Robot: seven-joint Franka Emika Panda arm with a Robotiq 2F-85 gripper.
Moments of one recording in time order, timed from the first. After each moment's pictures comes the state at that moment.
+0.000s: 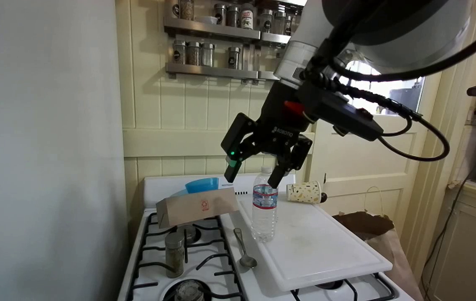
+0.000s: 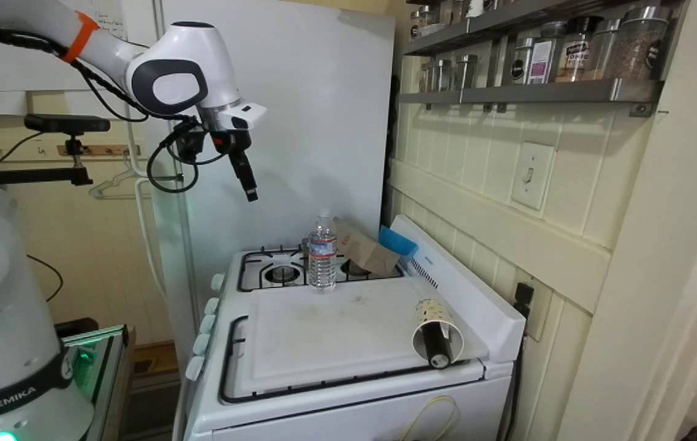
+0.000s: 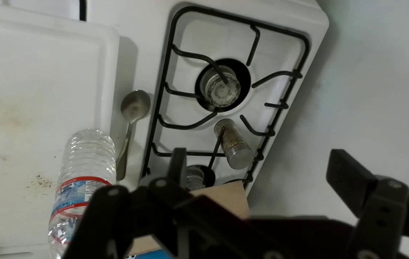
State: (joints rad) arm 0.27 -0.61 0.24 -2.68 0.36 2.42 0.25
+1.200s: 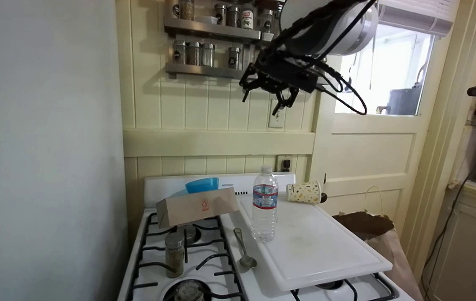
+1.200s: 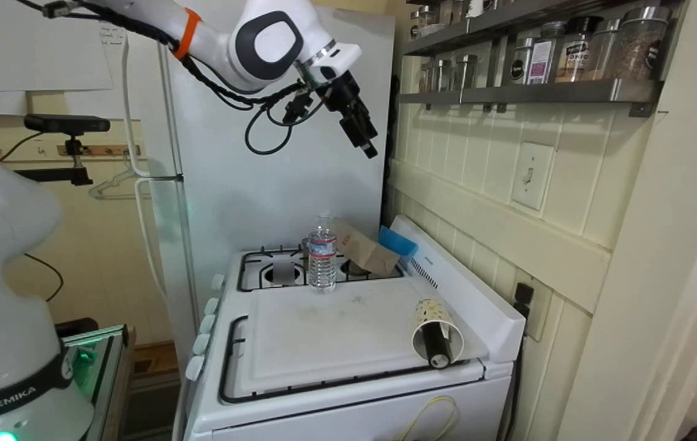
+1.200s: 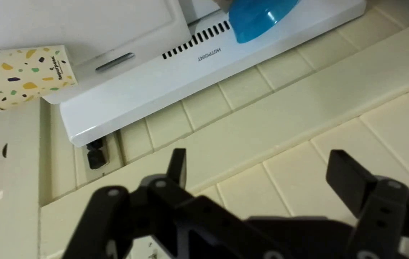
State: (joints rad) arm -0.28 -0.27 0.40 -2.24 -0.04 2.66 0.78
